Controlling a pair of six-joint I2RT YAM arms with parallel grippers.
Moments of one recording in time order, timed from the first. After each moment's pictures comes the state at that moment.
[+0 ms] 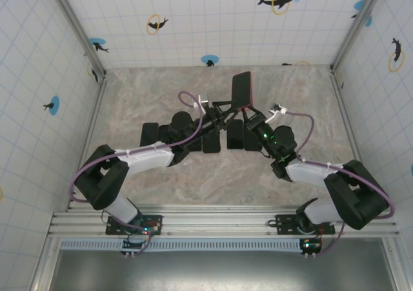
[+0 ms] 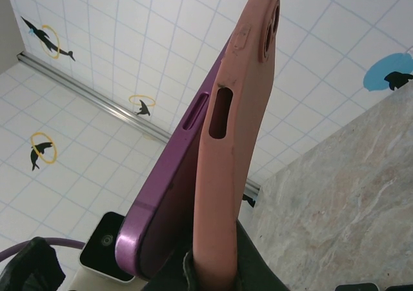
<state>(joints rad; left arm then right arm) -0.79 1.59 0.81 0.93 0.33 -1.57 0.60 1.36 0.43 1.12 0.02 1.06</state>
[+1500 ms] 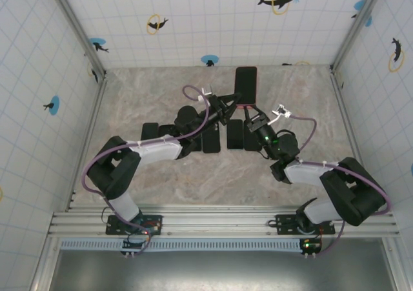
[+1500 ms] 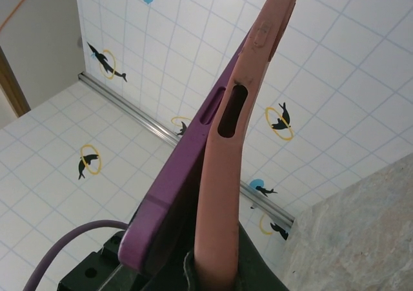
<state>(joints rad) -0.78 1.71 0.93 1.02 0.28 -1.63 0.62 1.40 0.39 1.35 0.05 1.03</state>
